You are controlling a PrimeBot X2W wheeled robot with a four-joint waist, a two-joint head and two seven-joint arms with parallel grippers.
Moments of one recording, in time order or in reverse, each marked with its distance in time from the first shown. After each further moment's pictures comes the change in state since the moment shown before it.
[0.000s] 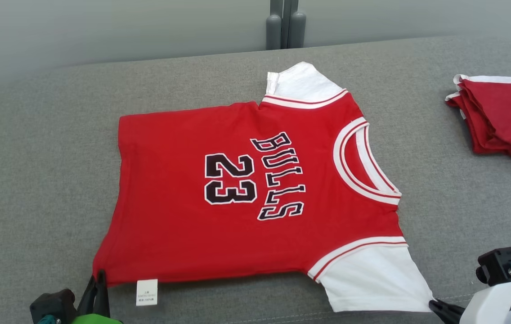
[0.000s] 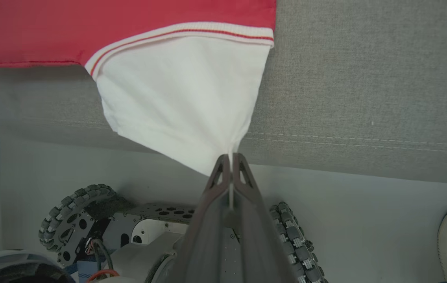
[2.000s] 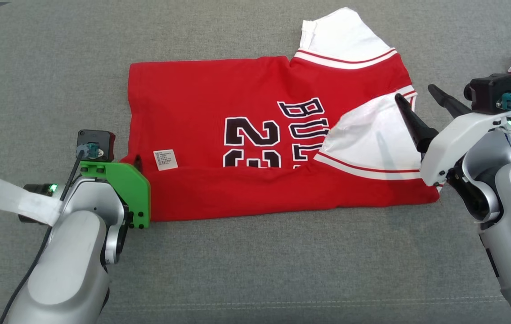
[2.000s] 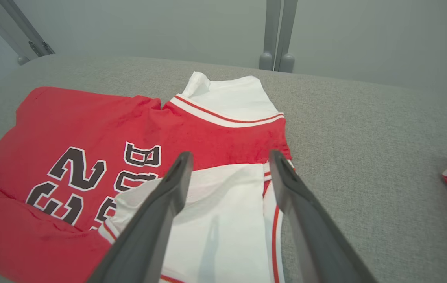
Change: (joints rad) left arm -0.652 0.021 -0.206 0.316 0.143 -0.030 0.453; right arm -0.823 -0.114 0.244 0.667 -0.040 0.000 -0.693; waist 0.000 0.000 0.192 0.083
